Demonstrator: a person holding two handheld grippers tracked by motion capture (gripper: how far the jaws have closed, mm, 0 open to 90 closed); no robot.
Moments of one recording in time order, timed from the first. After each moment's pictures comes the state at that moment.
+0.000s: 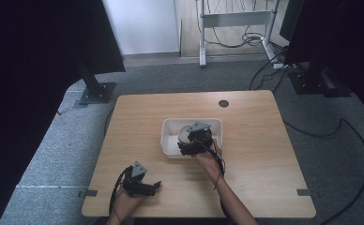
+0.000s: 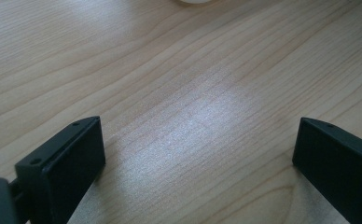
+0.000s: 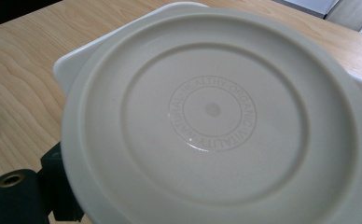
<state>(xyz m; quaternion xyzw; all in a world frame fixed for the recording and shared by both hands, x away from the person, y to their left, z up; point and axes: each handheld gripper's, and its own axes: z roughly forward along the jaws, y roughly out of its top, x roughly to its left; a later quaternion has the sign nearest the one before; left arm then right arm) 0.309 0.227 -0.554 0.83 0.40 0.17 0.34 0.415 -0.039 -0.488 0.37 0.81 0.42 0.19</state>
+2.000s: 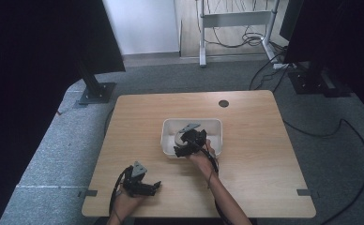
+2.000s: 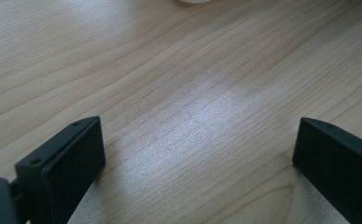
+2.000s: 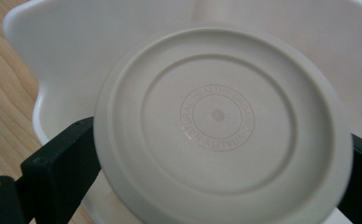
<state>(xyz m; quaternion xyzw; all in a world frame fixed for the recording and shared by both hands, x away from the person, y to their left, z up) 0.309 0.227 -0.554 0.83 0.40 0.17 0.34 0.430 -0.018 -0.508 0.37 0.84 0.36 0.17</state>
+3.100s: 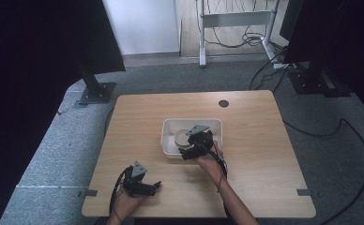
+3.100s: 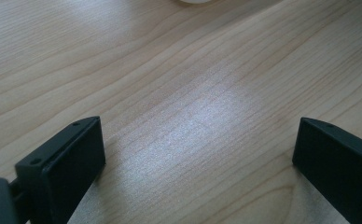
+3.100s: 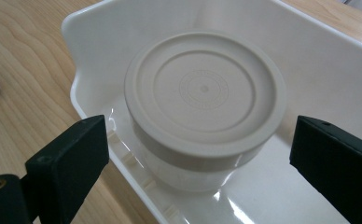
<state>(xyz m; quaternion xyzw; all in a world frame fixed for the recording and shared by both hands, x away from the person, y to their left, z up) 0.309 0.228 -0.554 0.83 0.40 0.17 0.34 0.408 -0.044 -0.492 0.35 0.83 0.39 0.18</state>
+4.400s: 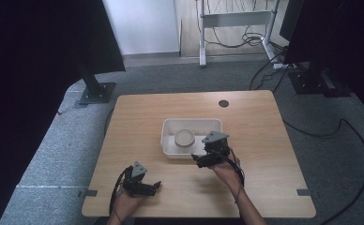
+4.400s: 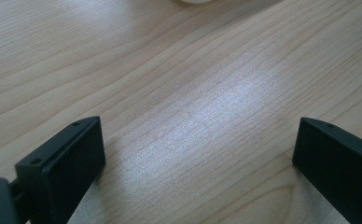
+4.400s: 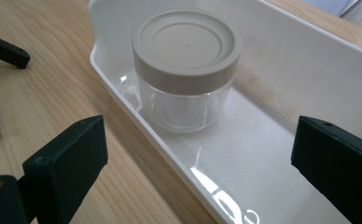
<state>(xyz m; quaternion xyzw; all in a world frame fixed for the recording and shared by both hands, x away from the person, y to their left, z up) 0.308 0.227 -0.554 0.83 0.40 0.17 0.34 0.372 -0.095 -0.485 0.33 0.83 0.42 0.18</state>
